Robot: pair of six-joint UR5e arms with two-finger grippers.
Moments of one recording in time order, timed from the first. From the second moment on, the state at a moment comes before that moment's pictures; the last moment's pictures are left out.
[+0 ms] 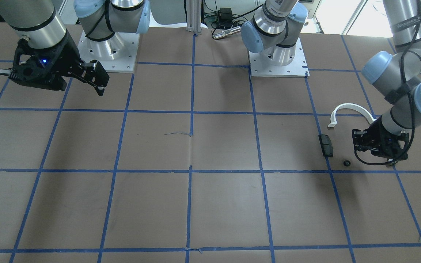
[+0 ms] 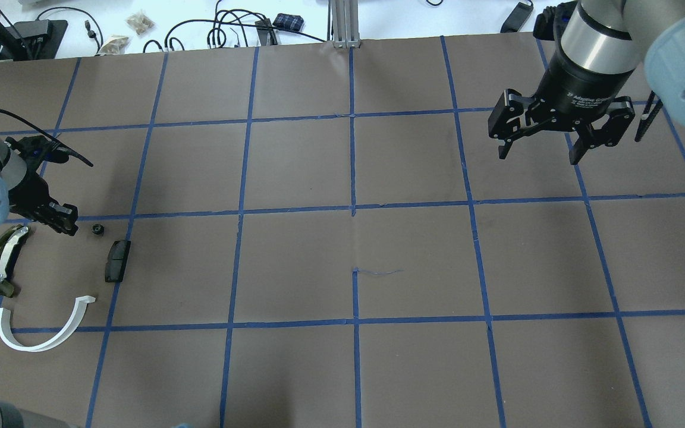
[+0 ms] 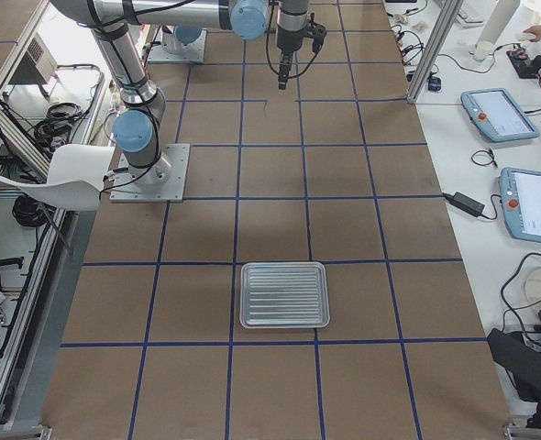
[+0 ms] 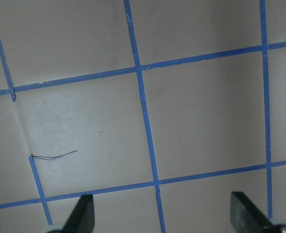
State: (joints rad) left arm -1.01 -1.87 -1.91 -0.97 1.67 0.79; right arm 1.54 -1.59 1.62 -1.54 -1.57 0.12
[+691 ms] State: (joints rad) left arm -0.99 -1.94 -1.87 -0.95 1.68 0.80; right arm 1.54 -1.59 1.62 -1.54 -1.57 0.12
